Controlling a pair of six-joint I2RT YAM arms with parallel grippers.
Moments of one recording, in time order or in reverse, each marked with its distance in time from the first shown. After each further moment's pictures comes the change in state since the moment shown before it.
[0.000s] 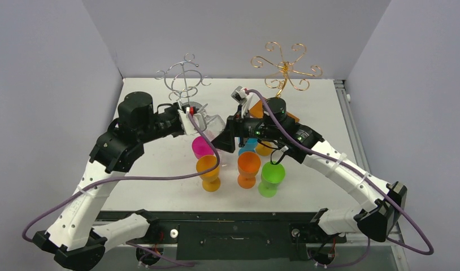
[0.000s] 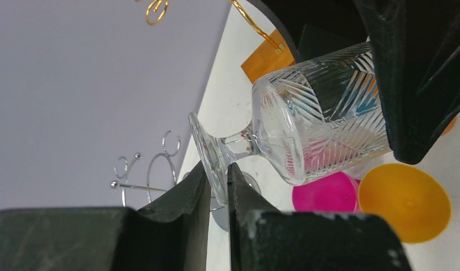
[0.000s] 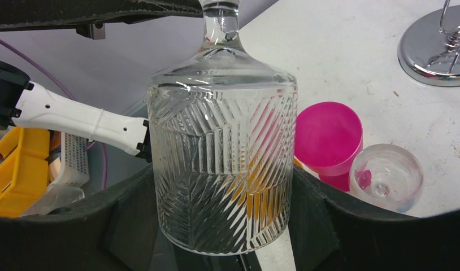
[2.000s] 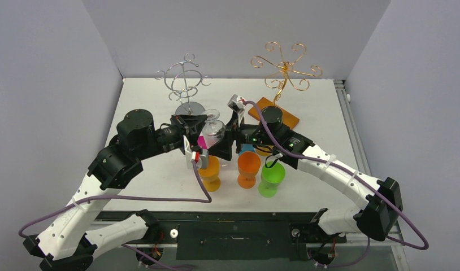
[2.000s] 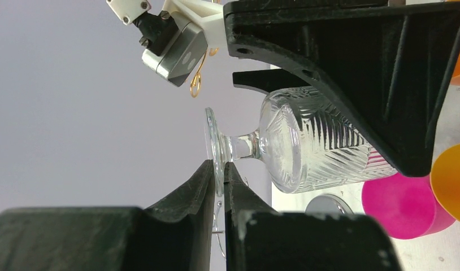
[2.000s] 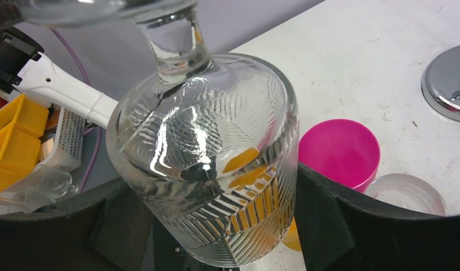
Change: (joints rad) left arm -0.168 -0.141 -0.143 0.135 -0.051 0.460; right arm 0.015 0.019 -0.147 0.259 -0.105 -0.053
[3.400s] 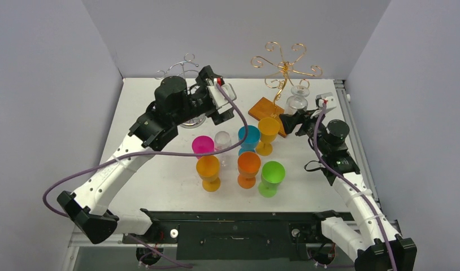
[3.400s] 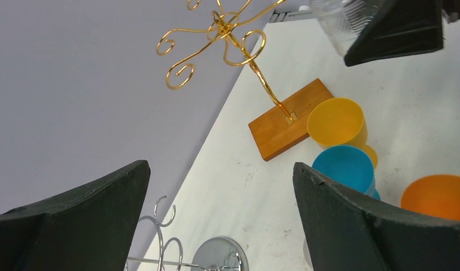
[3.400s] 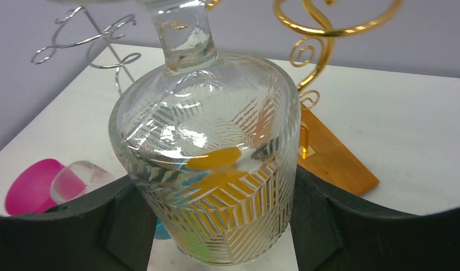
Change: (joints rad) left arm 0.006 0.338 0.161 0.253 -0.113 -0.636; right arm -0.604 -0.384 -0.394 0.126 0.330 -0.115
